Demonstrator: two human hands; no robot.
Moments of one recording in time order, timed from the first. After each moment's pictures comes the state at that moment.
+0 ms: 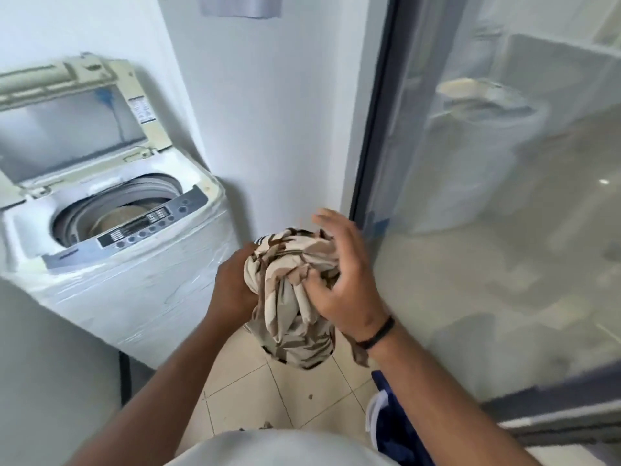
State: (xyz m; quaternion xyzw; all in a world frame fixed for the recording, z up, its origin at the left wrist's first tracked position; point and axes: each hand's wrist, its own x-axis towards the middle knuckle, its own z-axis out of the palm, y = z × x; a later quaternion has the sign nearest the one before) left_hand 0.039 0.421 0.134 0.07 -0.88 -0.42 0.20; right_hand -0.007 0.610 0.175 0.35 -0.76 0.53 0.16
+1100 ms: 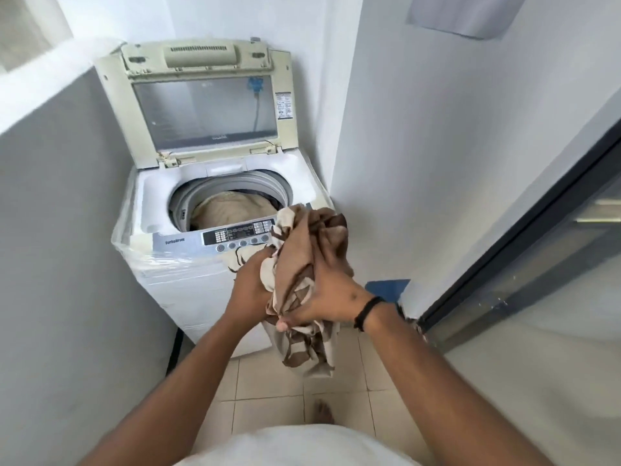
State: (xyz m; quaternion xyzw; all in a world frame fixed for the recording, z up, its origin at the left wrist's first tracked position) left_hand -0.014 0.223 0.099 0.22 -0.79 -0.50 0.27; right_hand -0.140 0.339 0.126 0.50 -0.79 0.26 -0.22
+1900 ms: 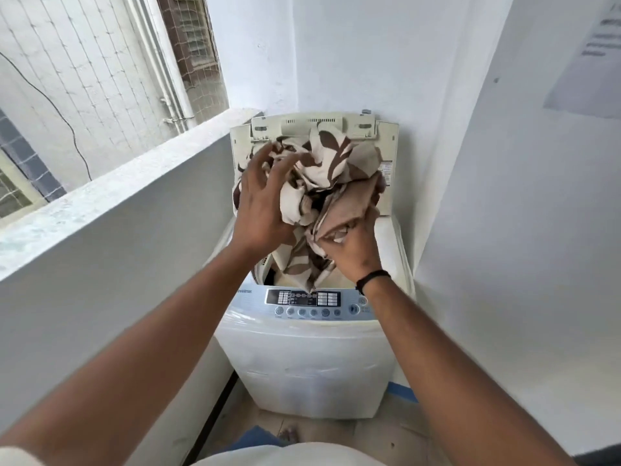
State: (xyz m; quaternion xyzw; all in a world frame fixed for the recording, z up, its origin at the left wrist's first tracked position) left_hand -0.082 0.053 0.234 0.33 -0.85 -0.08 0.41; right_hand -0.250 0.120 0.160 0.50 -0.68 0.53 -0.11
